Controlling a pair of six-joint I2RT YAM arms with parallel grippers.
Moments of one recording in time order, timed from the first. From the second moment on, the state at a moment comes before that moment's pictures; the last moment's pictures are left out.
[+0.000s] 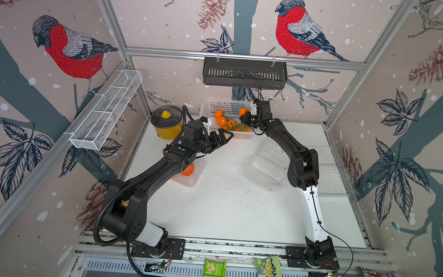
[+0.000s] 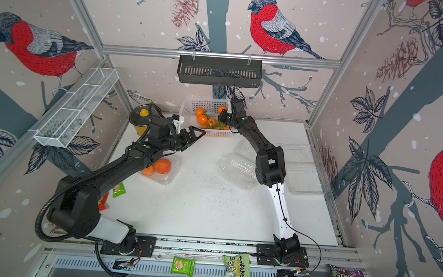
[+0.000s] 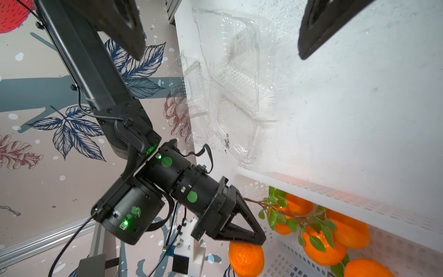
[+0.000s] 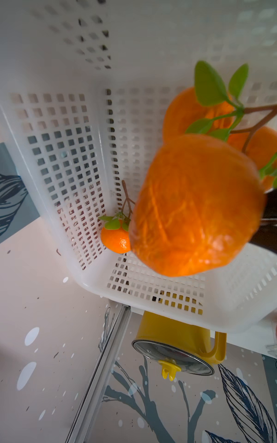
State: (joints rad) left arm -0.37 1.48 1.06 0.01 0.49 -0.89; right arm 0.41 2.51 2.30 -0.33 -0.34 0.60
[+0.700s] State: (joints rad) left arm -0.38 1.46 1.03 -0.02 0.52 -0.86; right arm 0.38 2.02 1.89 -0.35 -0.36 0.55
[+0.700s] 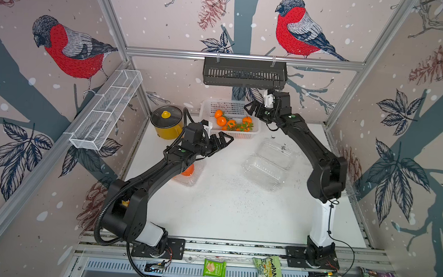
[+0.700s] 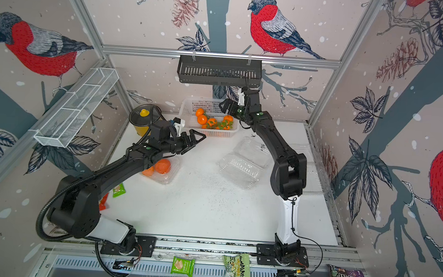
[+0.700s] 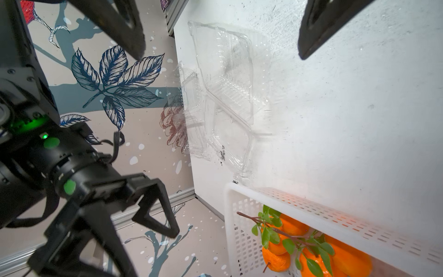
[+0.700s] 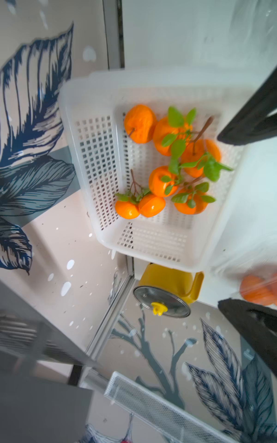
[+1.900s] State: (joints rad) left arm -0.65 1.77 1.10 -0.02 0.49 -0.85; right arm 0.29 1.44 0.74 -0.33 -0.08 0.57
